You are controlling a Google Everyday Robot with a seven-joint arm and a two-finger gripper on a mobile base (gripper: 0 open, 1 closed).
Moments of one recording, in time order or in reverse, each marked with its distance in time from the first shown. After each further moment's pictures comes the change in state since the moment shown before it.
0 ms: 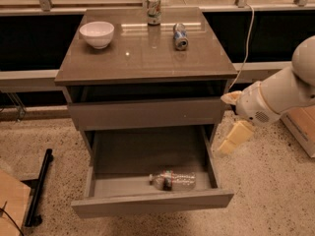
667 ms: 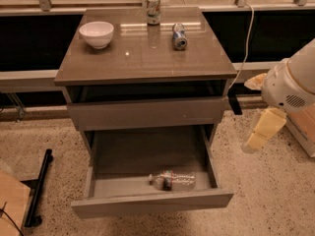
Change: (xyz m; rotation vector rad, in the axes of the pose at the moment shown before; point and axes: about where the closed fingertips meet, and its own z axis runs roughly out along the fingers) arm 0.000 0.014 -0.084 0.070 0.184 -0.034
